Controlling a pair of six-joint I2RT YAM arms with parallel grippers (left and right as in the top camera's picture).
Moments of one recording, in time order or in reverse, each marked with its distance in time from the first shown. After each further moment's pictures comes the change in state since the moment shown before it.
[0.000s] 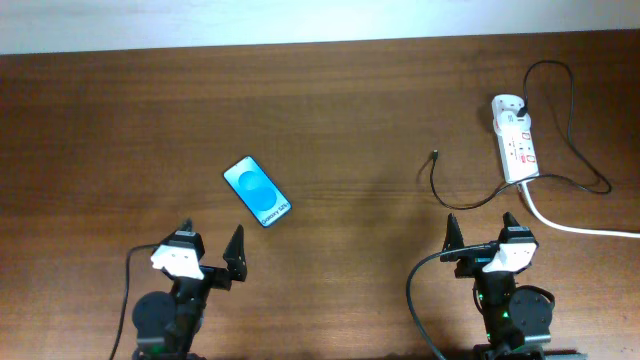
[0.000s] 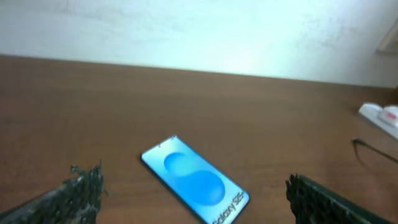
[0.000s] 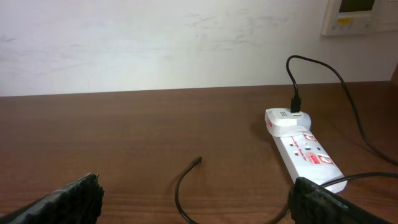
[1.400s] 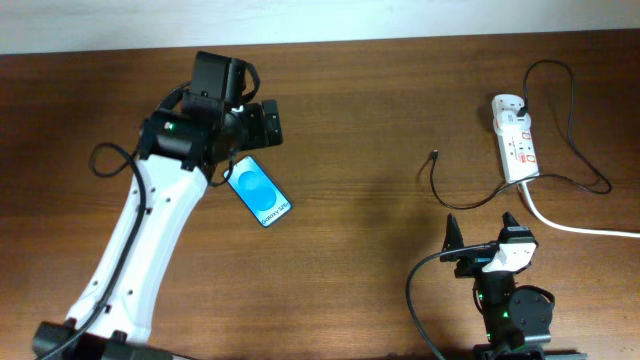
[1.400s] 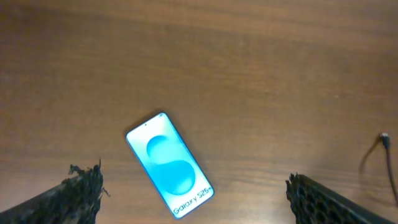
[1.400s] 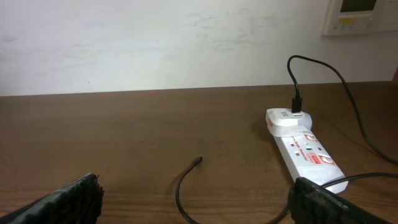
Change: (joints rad) left arm -0.296 1.384 1.572 -1.004 -0.328 -0.235; right arm 0.000 0.000 0.000 0.000 -0.004 0.000
